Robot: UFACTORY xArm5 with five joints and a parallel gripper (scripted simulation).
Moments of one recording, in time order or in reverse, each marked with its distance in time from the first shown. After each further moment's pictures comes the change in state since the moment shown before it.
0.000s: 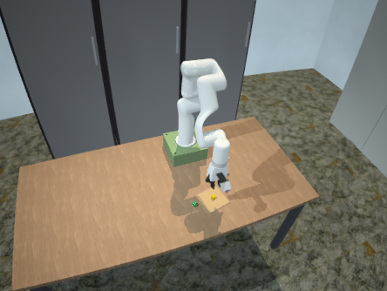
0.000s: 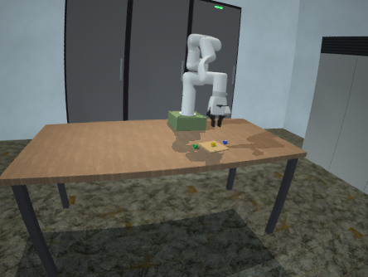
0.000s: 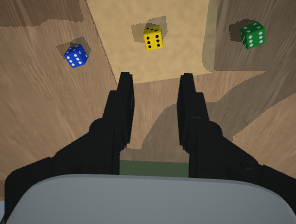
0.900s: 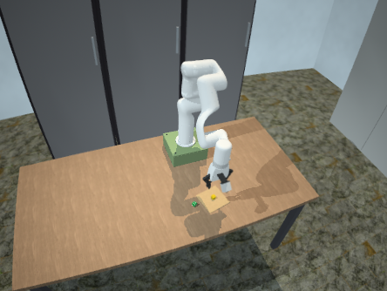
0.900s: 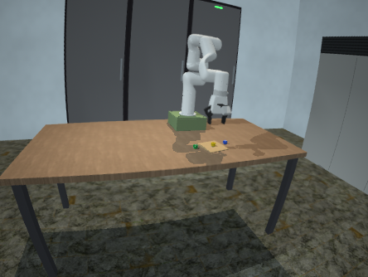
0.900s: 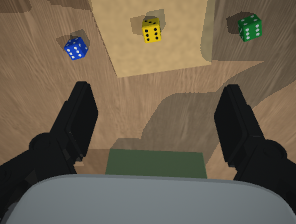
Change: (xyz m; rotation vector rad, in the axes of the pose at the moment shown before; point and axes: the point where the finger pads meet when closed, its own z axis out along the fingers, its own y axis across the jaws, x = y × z) arm 0.003 0.002 -0.009 0.000 -0.056 -0.001
